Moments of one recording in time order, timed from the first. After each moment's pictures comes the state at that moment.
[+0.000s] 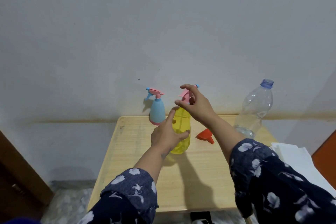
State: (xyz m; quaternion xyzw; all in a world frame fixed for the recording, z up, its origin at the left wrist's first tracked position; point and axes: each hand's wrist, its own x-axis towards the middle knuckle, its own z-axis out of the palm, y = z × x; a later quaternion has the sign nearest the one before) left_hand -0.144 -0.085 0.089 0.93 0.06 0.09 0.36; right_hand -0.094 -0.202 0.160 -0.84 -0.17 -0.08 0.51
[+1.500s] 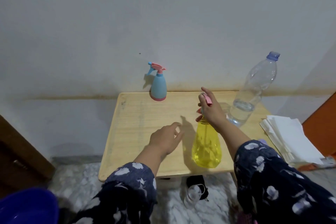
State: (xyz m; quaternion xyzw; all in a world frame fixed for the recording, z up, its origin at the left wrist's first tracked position) left_hand -0.195 -0.053 0.020 0.96 -0.05 -0.07 0.27; right_hand -0.135 -0.220 0.072 -0.85 -0.01 -0.03 0.53
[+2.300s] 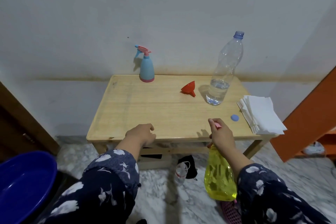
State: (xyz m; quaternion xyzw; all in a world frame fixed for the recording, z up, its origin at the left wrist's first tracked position) left_hand -0.289 -0.094 0.008 0.96 0.09 -0.21 0.18; right_hand -0.271 -0.359 -0.002 -0.88 0.11 0.01 0.46
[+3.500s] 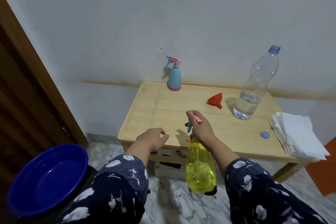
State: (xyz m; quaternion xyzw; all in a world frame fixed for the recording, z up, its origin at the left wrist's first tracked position) left_hand -0.318 -0.049 0.018 0.95 0.14 -0.16 0.24; right_hand -0.267 -0.226 0.035 -0.80 -0.09 0.09 0.58
